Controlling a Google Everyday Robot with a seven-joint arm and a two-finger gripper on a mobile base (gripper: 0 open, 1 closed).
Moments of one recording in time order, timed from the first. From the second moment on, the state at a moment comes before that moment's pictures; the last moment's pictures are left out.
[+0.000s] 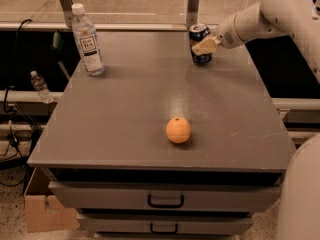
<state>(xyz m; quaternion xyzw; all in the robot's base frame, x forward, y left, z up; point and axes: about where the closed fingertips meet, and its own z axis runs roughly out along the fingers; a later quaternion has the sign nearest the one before) 0.776 -0.152 0.890 -0.43 0.79 0.12 0.43</state>
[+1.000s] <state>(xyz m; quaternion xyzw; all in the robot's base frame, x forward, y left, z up) 0.737 -0.167 0.887 -0.53 0.77 0.05 0.34</state>
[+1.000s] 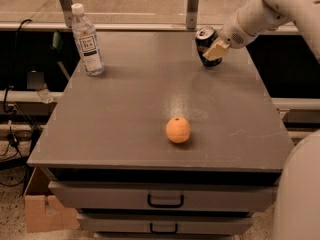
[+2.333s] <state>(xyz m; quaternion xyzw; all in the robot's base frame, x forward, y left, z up) 0.696 -0.197 0.938 -0.64 0.71 0.00 0.29</state>
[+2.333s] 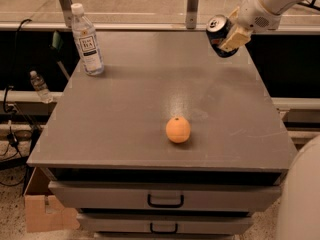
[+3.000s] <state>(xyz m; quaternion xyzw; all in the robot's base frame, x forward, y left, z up) 0.683 -0.199 0.918 -0.70 0.68 -0.08 0.23</state>
